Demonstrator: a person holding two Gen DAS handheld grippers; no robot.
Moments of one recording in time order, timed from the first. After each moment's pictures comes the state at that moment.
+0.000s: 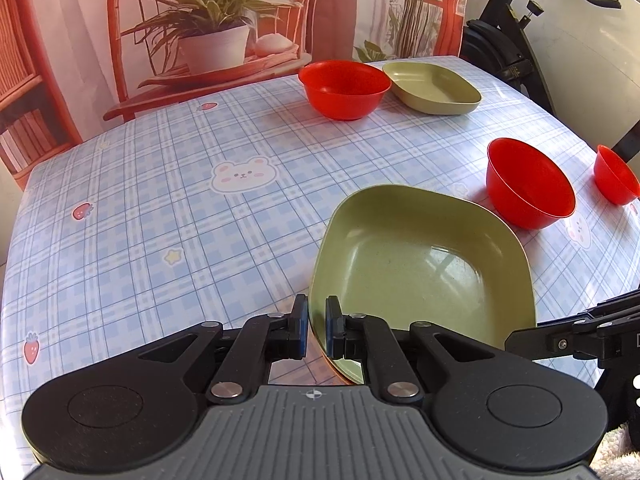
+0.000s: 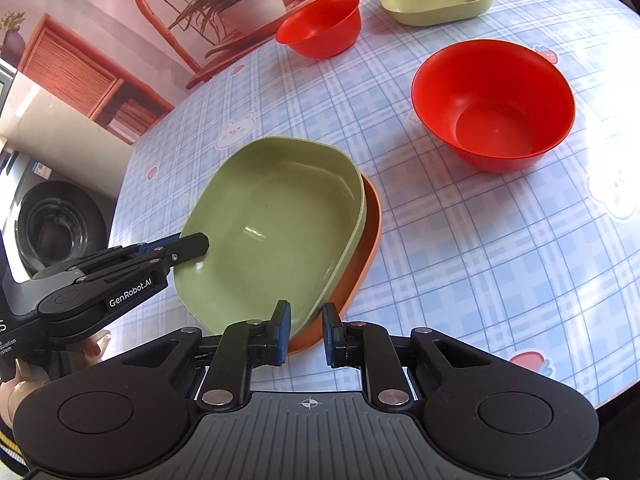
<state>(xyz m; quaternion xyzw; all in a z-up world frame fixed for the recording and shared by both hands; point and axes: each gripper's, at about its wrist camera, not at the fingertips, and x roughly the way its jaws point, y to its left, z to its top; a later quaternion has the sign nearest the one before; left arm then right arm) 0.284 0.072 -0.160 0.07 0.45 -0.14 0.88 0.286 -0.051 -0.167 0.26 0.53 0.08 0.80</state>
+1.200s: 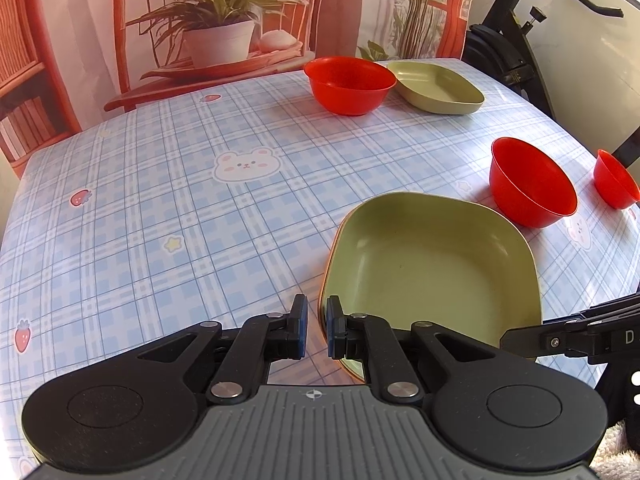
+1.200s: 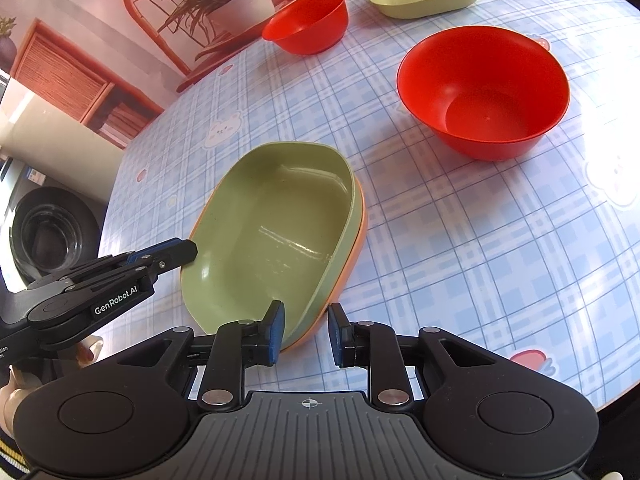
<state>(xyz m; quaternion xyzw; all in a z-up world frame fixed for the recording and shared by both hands) 0.279 0.082 -0.165 0.05 0.45 -0.15 0.88 0.284 -0.053 -0.183 0.27 0.53 0.07 0.80</state>
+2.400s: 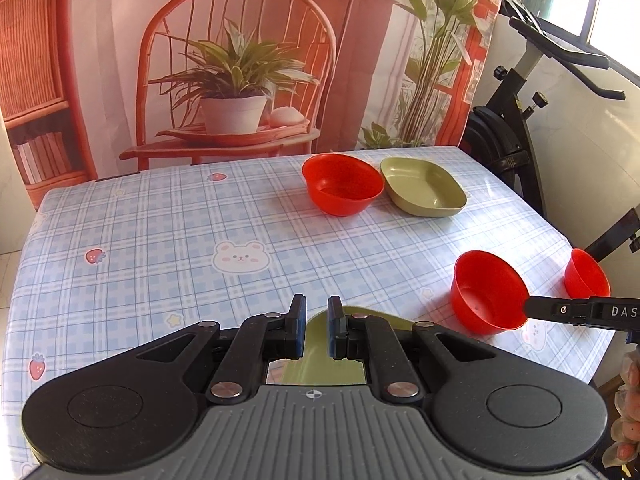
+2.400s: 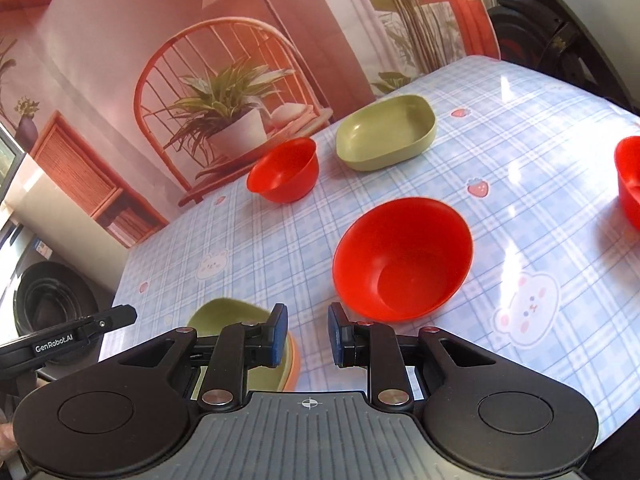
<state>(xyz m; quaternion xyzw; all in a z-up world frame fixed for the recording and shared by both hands) 0.282 0.065 -0.089 -0.02 0.37 -0.13 0.92 0.272 -0.141 -0.125 0.27 0.38 0.03 0.89</state>
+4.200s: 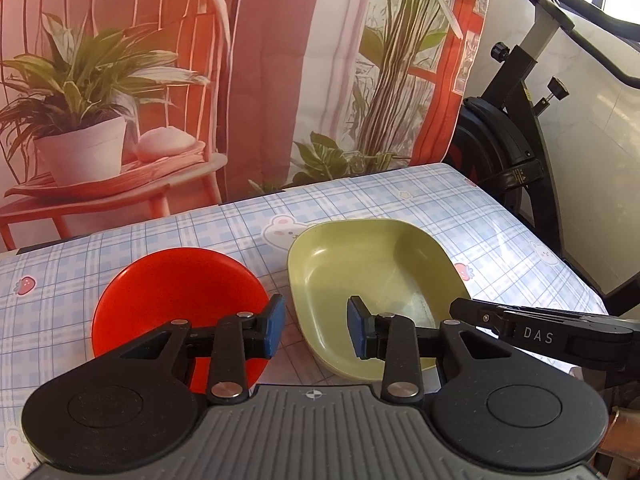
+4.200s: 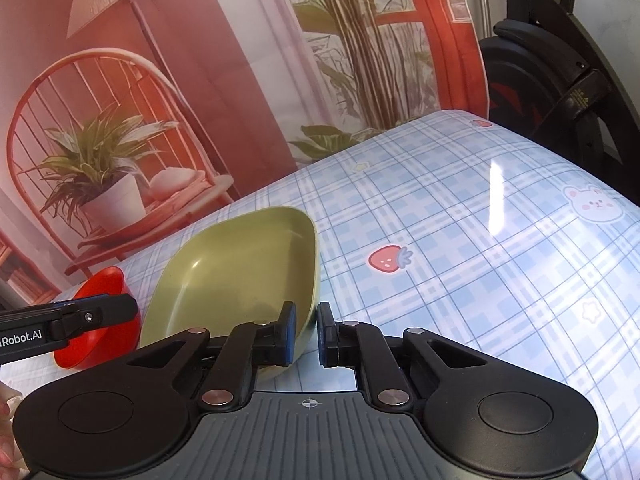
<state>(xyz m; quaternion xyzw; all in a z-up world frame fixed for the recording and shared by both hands) 0.506 -0.116 -0.161 0.00 0.39 -0.17 0.91 0.497 -0.294 -0.224 0.21 0.37 -0.01 0.90</state>
